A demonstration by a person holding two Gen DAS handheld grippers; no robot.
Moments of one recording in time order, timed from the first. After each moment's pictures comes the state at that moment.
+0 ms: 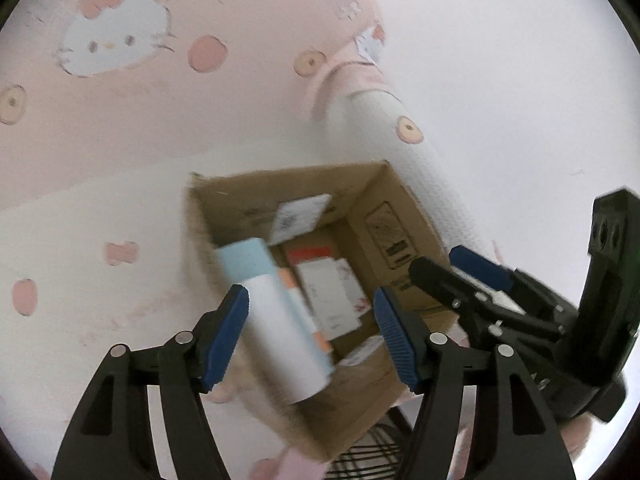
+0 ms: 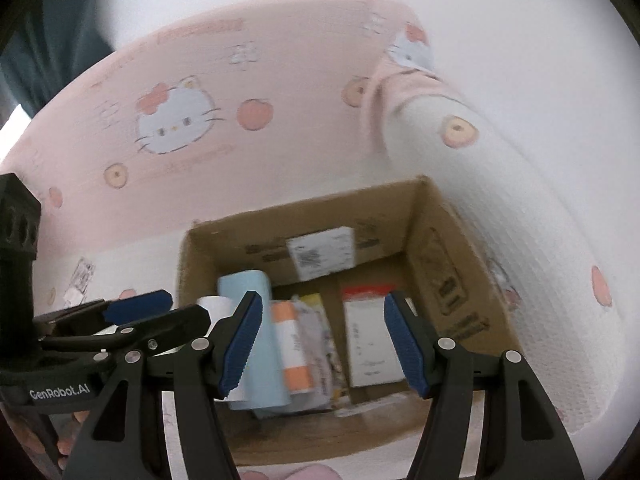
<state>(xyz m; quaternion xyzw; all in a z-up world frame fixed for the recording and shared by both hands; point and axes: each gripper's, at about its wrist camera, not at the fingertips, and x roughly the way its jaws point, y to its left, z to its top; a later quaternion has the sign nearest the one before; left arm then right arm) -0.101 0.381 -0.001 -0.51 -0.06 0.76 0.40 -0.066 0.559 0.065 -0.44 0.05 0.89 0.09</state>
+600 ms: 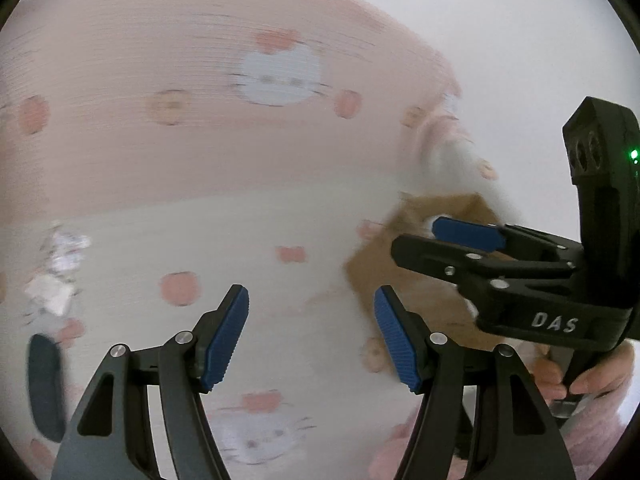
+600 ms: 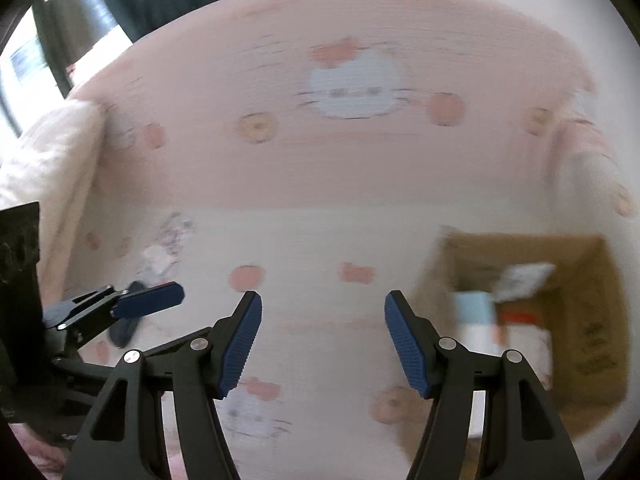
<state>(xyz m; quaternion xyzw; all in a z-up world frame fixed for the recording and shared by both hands) -0.130 0.160 -0.005 -0.46 -0.05 0.83 0.30 -0.123 0.341 0.047 -0.47 0.02 0.88 -0.09</state>
